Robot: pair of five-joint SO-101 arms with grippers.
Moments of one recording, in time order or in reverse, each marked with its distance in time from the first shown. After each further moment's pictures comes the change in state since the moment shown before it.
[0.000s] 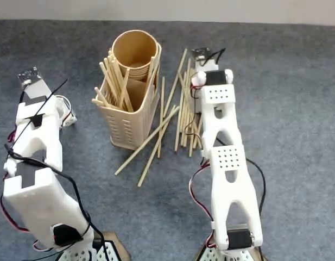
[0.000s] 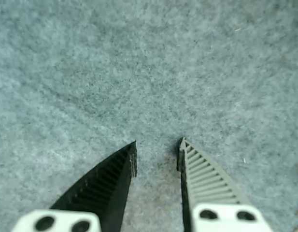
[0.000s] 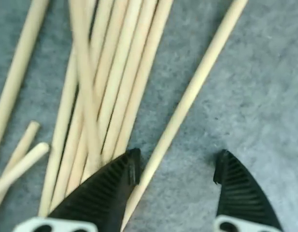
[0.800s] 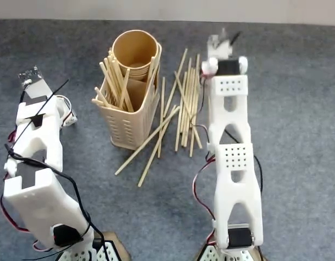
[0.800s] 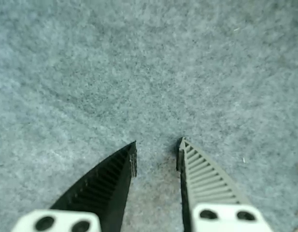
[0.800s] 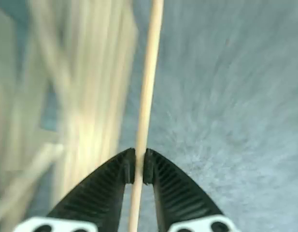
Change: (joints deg) left arm 1.2 0.0 0.0 0.0 0.0; right arm -1.1 -20.9 0.3 0.6 -2.5
